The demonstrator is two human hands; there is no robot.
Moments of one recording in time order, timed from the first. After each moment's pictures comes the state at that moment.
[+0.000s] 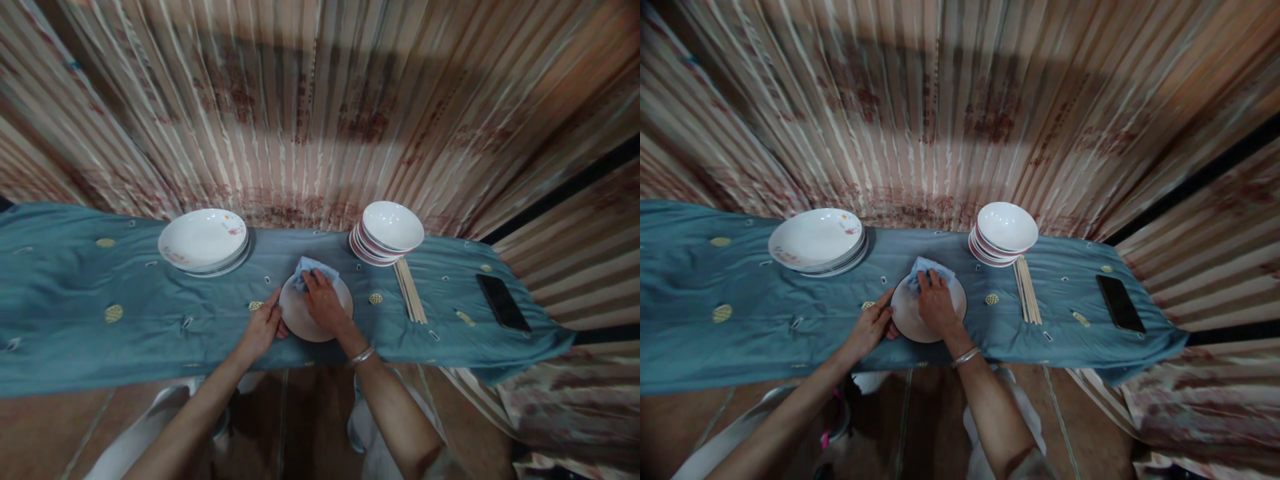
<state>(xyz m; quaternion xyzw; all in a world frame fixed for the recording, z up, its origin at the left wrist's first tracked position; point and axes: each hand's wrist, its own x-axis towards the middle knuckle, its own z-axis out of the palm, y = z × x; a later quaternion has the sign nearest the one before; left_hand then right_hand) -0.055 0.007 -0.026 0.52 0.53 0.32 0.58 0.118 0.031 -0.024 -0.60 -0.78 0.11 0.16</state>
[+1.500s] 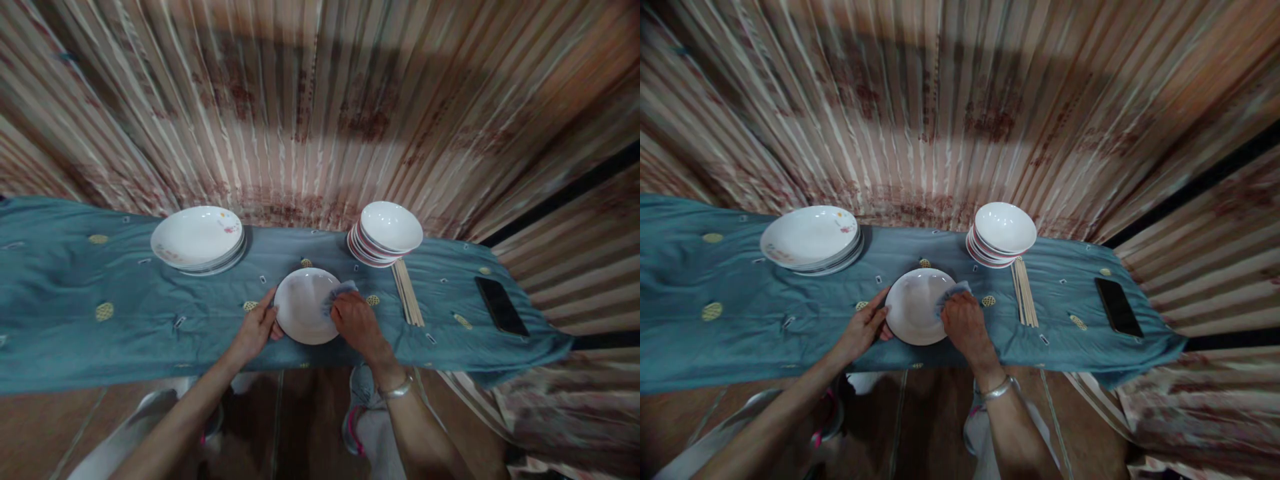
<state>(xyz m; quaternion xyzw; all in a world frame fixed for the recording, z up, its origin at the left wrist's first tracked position) -0.056 0.006 -0.028 0.51 0.53 0.33 0.59 0.178 -0.018 -0.020 -0.59 -0.80 -0.04 0.13</state>
